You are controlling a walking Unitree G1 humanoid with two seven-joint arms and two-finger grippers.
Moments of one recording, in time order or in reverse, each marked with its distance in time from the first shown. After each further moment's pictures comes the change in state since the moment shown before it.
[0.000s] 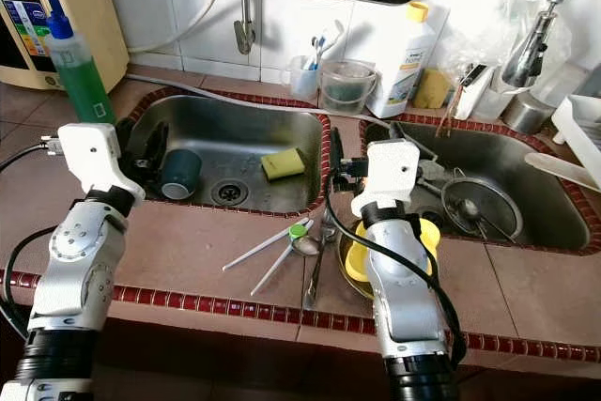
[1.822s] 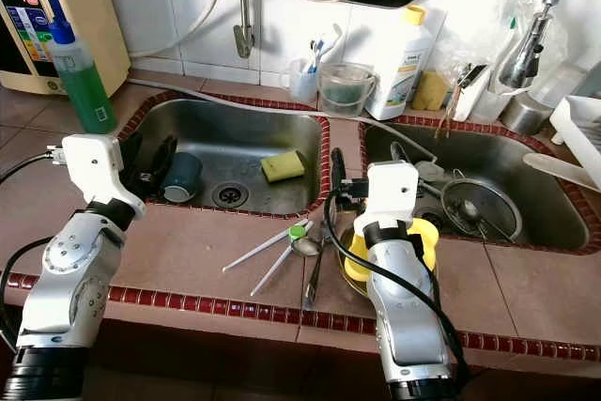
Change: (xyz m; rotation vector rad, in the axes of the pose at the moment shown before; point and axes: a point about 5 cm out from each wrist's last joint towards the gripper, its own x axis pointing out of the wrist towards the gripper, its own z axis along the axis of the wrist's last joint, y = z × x) left arm -0.013 -0.002 -0.002 -0.035 0.057 -0.067; right arm -0.017 -0.005 -0.011 -0.025 0.049 -0.028
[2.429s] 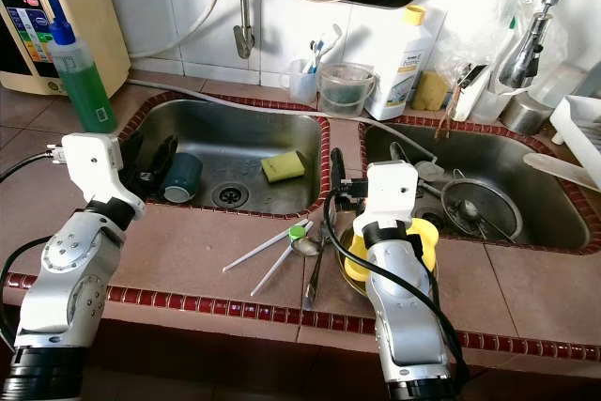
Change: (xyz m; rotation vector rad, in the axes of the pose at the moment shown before) left arm 0.000 0.000 0.001 -0.012 0.009 -0.004; right arm 0.000 0.001 0.000 0.004 0.000 -0.003
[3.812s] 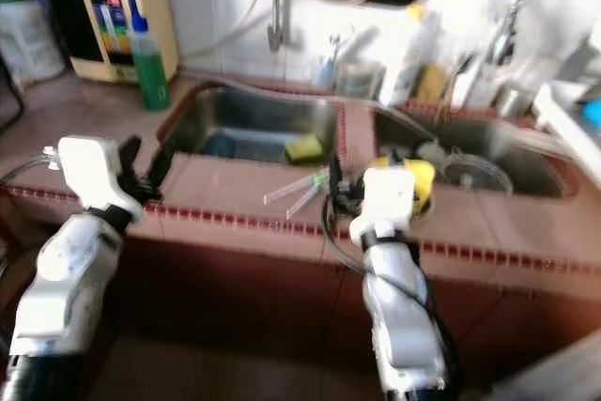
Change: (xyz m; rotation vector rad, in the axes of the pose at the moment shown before) left arm -0.003 -0.001 0.003 0.021 -0.016 -0.034; right arm -0.001 0.004 0.000 0.008 0.004 0.006
